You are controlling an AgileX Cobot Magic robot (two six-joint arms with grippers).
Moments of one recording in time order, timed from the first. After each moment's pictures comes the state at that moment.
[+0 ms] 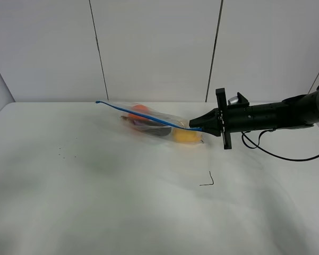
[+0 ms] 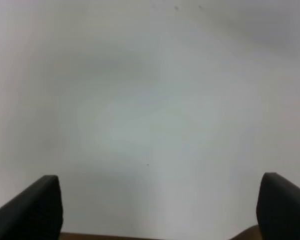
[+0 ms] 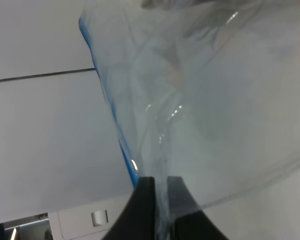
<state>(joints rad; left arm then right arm) 0.06 0.18 -0.50 0.06 1.05 -0.03 0.00 2.07 -1.12 1.54 1.20 -0.75</state>
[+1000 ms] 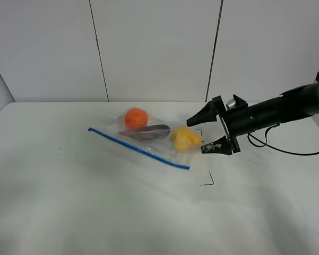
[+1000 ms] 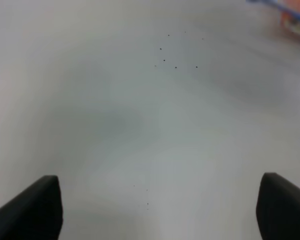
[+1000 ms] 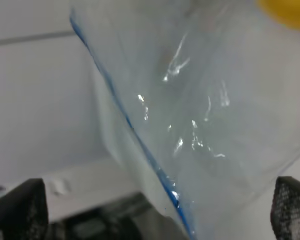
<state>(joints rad) 0.06 0.00 -0.50 0.06 1.05 -0.03 0.00 2.07 -1.24 1.18 1.20 -0.57</state>
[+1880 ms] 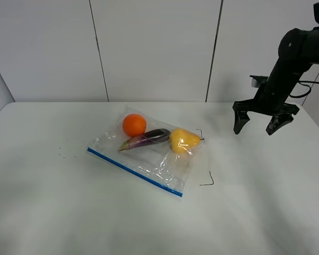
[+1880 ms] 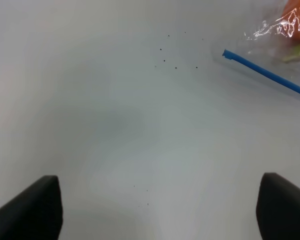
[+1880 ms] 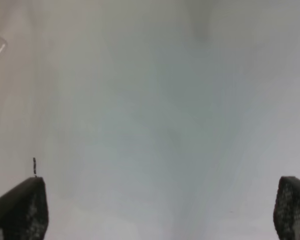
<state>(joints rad) 0.06 0.00 -0.50 0.06 1.05 -0.03 0.04 2.06 -1.64 0.13 1.21 -0.05</state>
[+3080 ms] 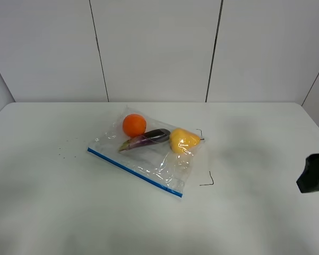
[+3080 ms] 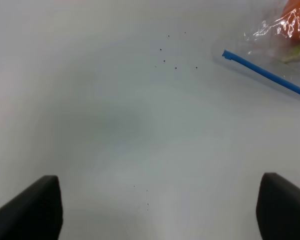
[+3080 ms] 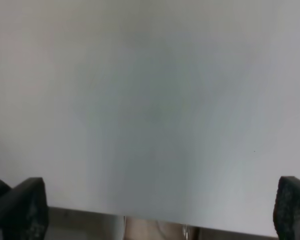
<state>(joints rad) 0.06 0.00 -0.50 0.06 1.05 -0.03 0.04 0.95 -0.72 0.05 1.11 -0.05</state>
